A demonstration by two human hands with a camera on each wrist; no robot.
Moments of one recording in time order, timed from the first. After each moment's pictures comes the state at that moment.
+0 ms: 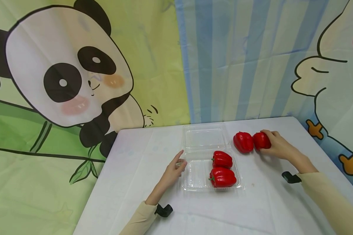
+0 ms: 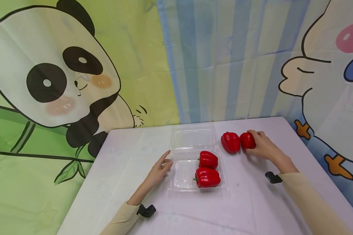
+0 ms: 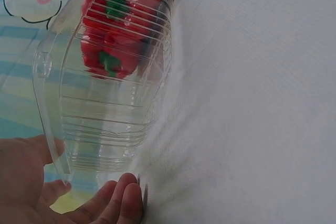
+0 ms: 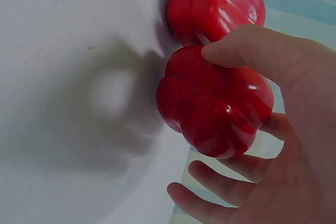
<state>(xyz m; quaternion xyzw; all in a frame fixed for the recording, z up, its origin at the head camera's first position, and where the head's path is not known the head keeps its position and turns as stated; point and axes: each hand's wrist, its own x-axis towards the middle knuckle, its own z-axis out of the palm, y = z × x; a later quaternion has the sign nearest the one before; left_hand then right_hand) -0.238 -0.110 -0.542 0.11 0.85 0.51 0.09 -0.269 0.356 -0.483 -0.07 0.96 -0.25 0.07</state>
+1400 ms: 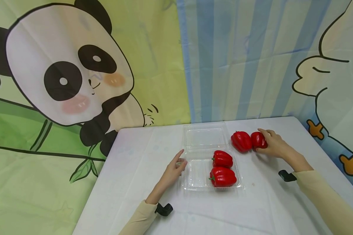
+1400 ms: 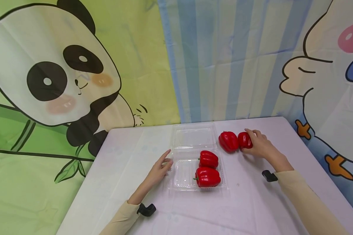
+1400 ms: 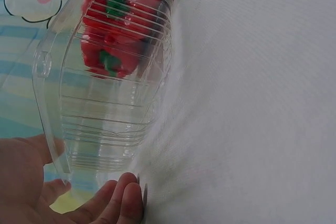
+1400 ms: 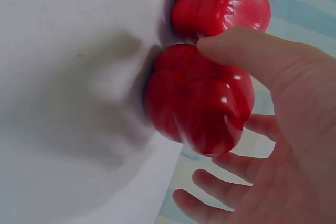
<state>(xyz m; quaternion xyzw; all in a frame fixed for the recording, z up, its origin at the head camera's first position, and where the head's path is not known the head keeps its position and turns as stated) -0.239 -0.111 -0.544 0.12 0.85 0.51 0.09 -0.276 0.342 -0.485 -0.06 0.97 -0.22 0.07</state>
